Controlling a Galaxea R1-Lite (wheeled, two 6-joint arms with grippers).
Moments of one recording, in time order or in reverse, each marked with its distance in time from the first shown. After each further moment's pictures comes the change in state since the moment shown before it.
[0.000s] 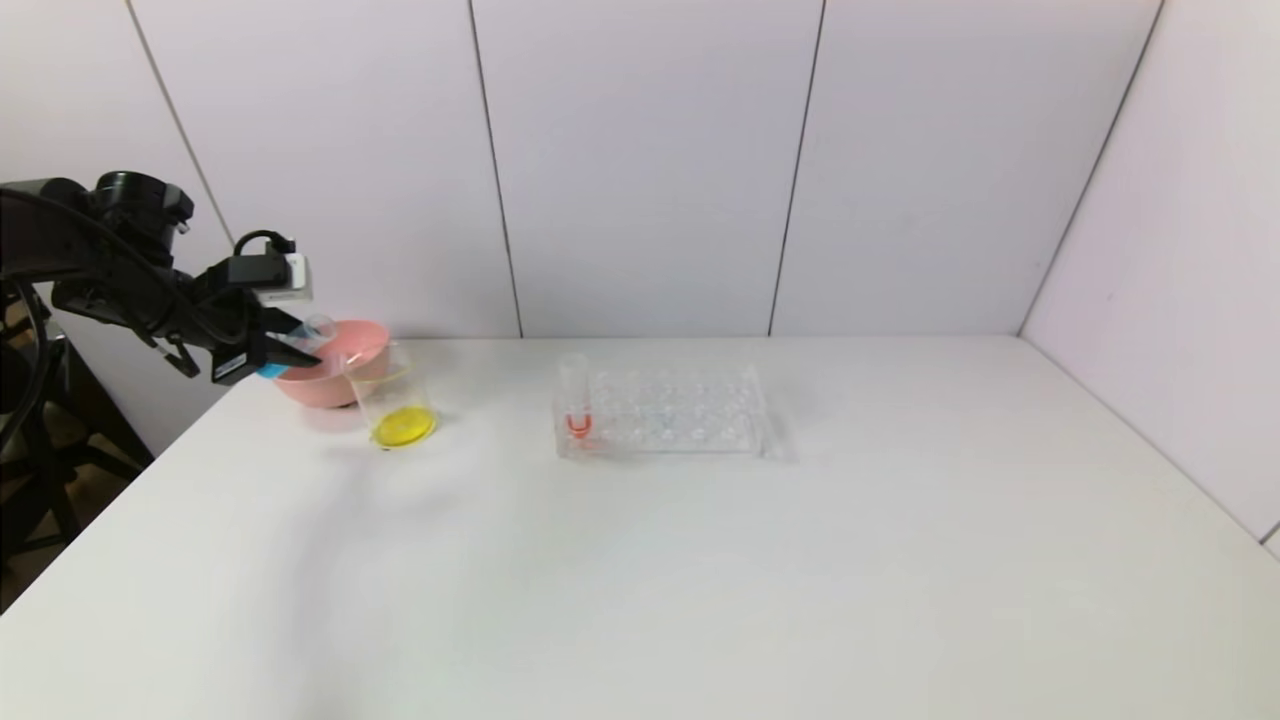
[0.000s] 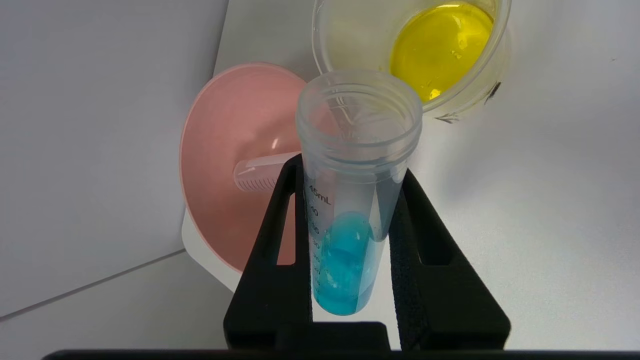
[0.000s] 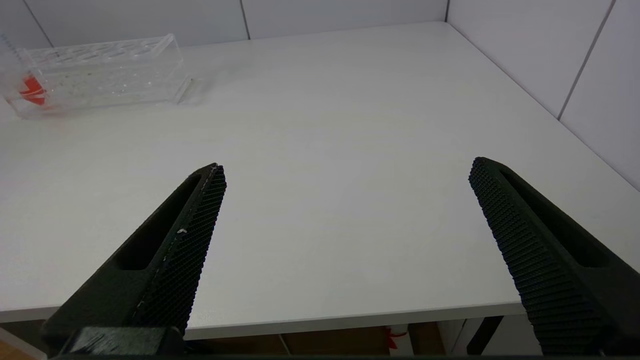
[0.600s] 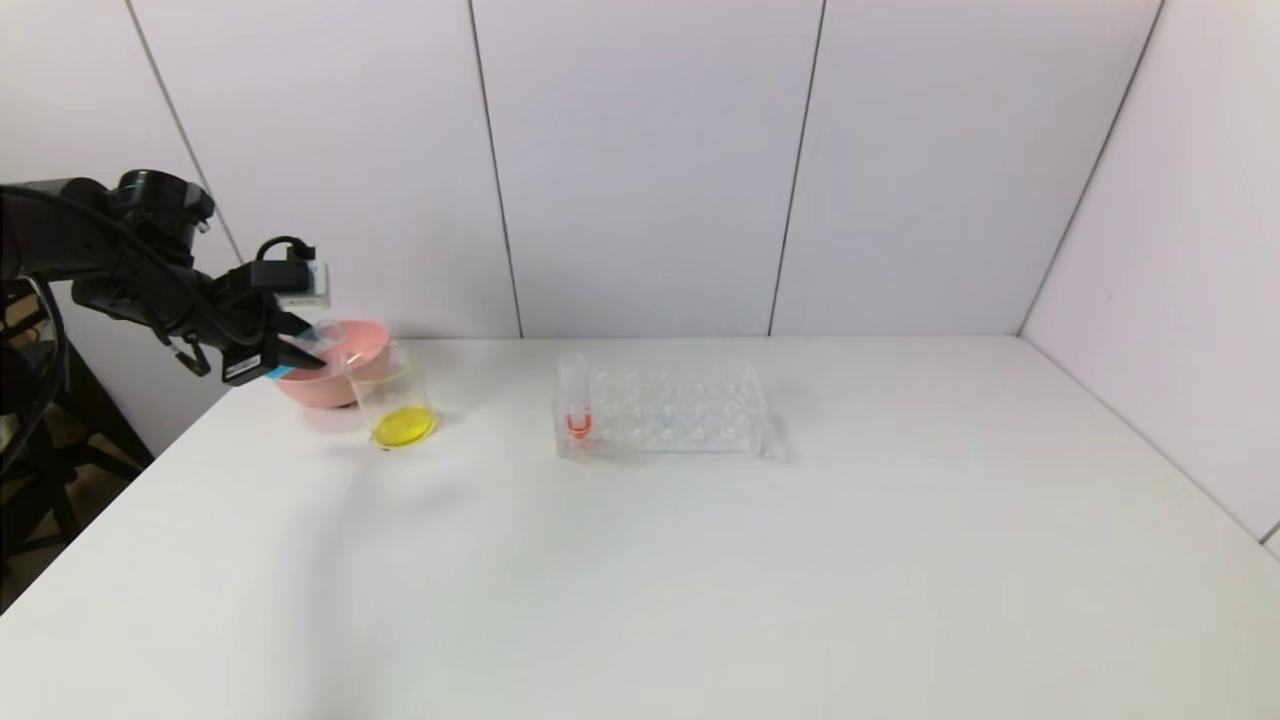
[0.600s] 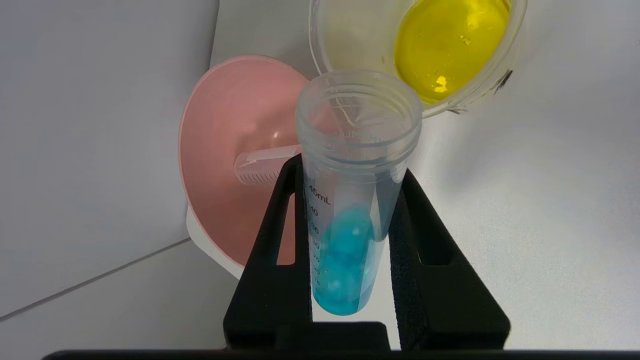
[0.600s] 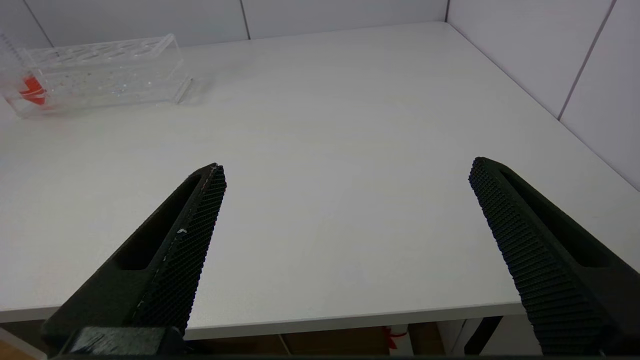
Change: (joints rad) left arm -0.033 0.003 0.000 -0.011 0.095 -0.004; right arm 0.000 0.000 0.000 0.000 0.000 0.000
